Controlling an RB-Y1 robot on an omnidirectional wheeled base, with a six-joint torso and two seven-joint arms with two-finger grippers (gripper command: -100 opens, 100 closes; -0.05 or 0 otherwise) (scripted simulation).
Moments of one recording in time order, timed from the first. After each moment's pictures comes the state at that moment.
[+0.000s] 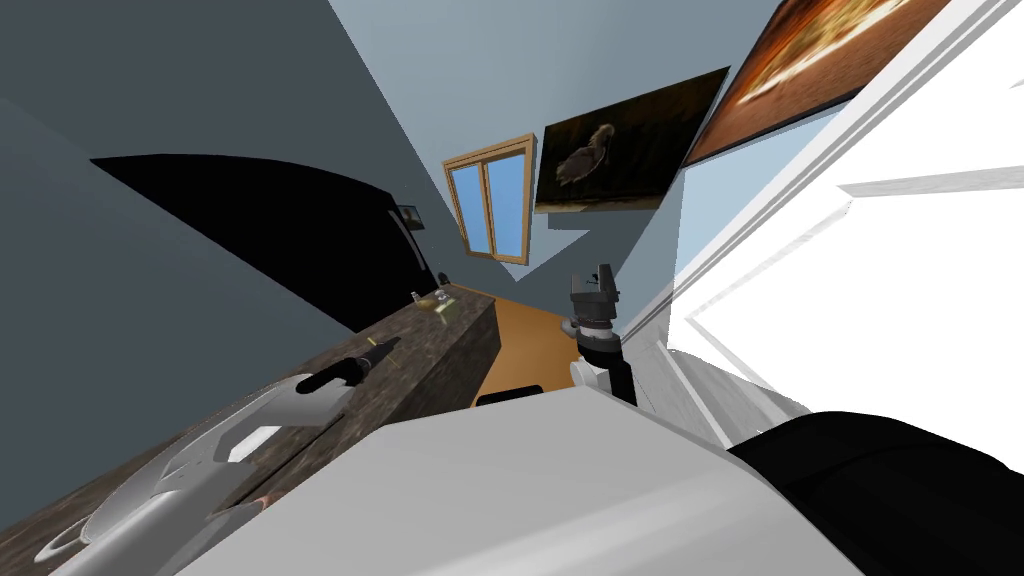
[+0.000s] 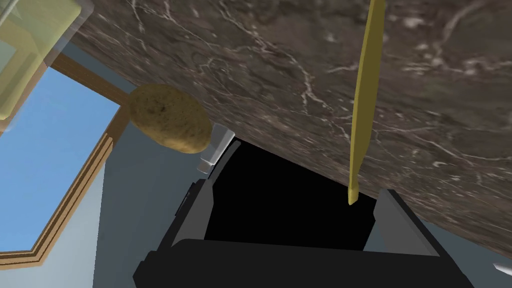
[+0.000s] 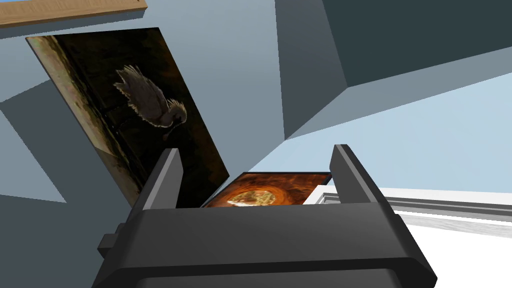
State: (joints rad) left arm 0.32 0.93 0.04 -1.72 0.33 0.52 -0.33; right arm 0.52 -0.03 0.07 -2.36 0.01 -0.58 -0.05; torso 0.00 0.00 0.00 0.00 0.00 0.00
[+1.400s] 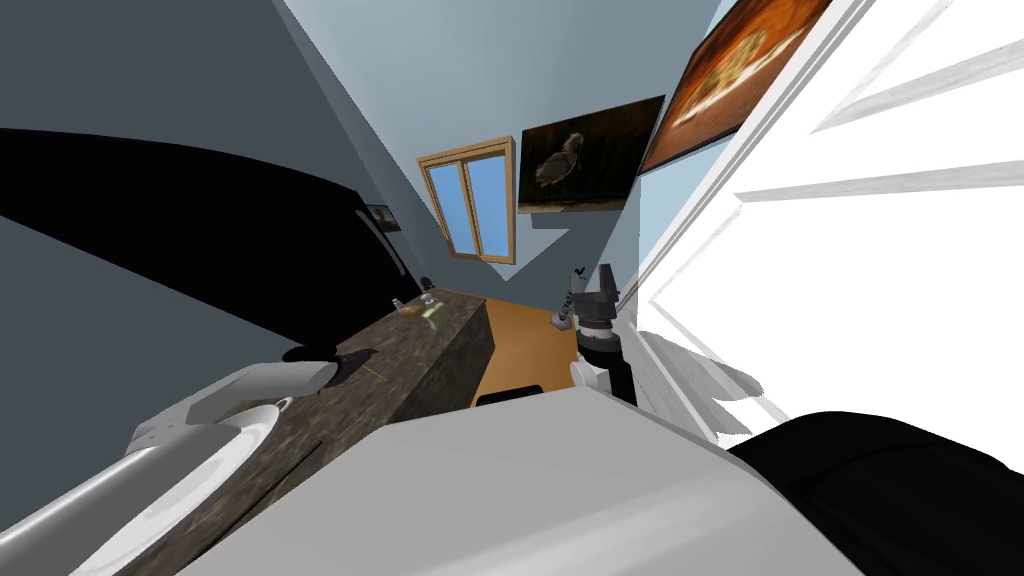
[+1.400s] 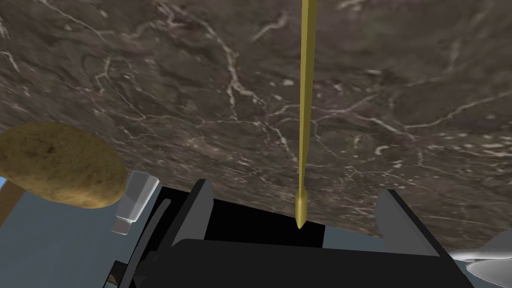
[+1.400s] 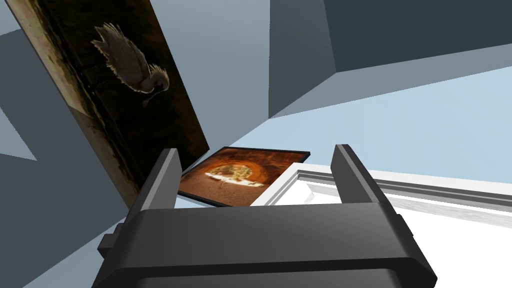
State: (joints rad) left arm 0.16 1.08 0.02 -1.51 0.64 0.92 -0.43; right arm 0.52 -0.03 0.07 -2.36 0.01 -0.58 -0.05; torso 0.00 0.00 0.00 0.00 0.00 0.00
